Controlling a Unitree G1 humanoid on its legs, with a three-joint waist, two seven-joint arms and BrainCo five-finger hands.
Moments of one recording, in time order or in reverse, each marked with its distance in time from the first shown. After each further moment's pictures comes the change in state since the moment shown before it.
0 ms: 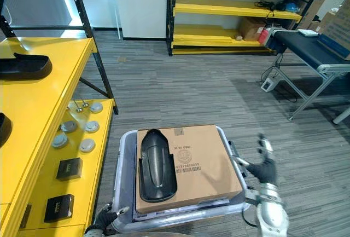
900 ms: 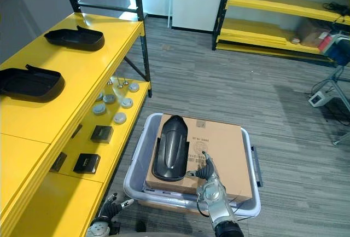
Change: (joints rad) left arm -0.017 -0.013 -0.016 -0.060 0.027 -0.010 0.064; right arm -0.378 0.129 0.082 0.615 -0.309 0.173 -0.178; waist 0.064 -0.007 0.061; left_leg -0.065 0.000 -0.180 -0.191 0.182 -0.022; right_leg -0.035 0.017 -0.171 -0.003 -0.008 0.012
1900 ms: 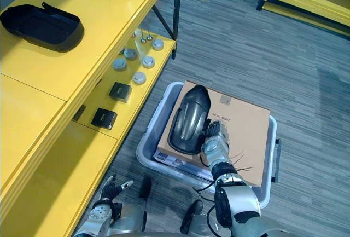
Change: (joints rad) left arm -0.103 0.022 -0.009 0.007 -0.031 -0.003 0.044; right arm -0.473 -0.040 -0.136 0.334 -0.041 0.086 -0.078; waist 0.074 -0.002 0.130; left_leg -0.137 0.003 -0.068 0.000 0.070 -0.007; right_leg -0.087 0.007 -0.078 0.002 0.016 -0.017
